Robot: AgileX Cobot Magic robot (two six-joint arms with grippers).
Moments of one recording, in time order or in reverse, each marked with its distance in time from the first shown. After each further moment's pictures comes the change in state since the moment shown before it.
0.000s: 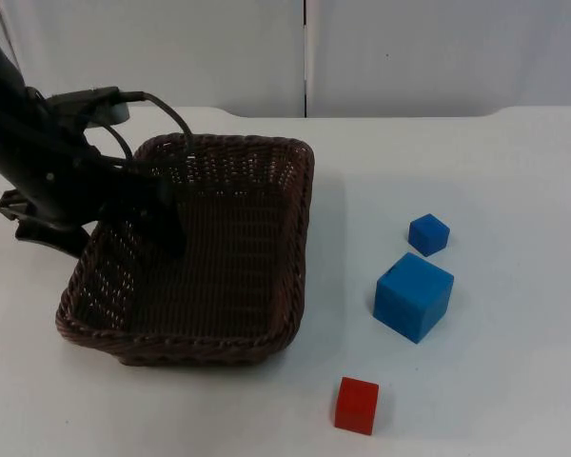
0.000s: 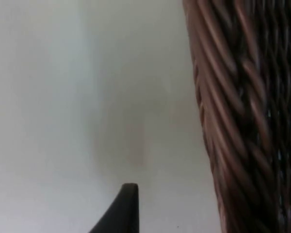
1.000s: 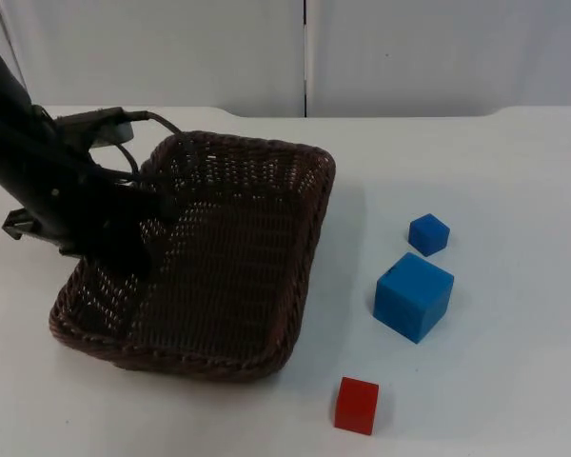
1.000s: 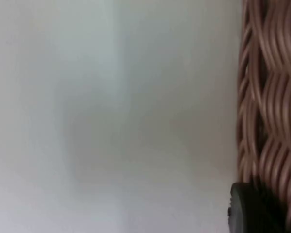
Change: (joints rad) right arm 0.000 0.000 0.000 0.000 0.000 0.002; left arm 0.000 0.034 -0.002 -0.016 0.029 -0.002
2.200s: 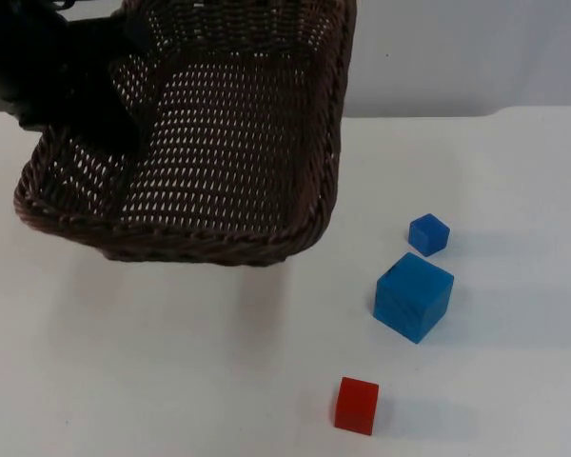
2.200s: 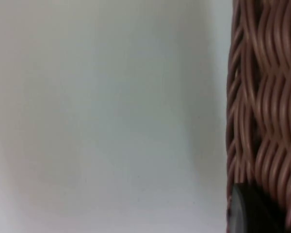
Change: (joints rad) right arm 0.000 0.000 0.000 0.000 0.000 0.000; left arm 0.000 -0.388 0.017 -0.026 0.201 -0.157
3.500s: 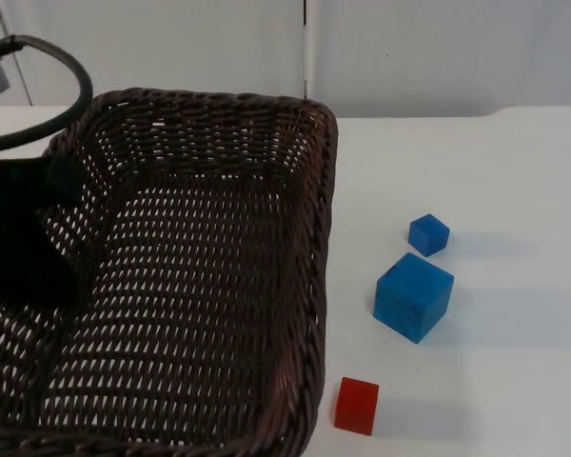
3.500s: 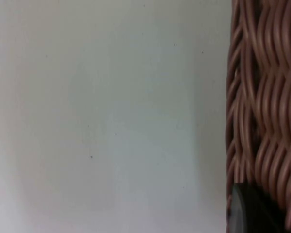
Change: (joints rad) right arm 0.000 0.000 0.000 0.000 0.000 0.001; left arm 0.000 -0.346 0.469 0.000 -0.019 -0.035
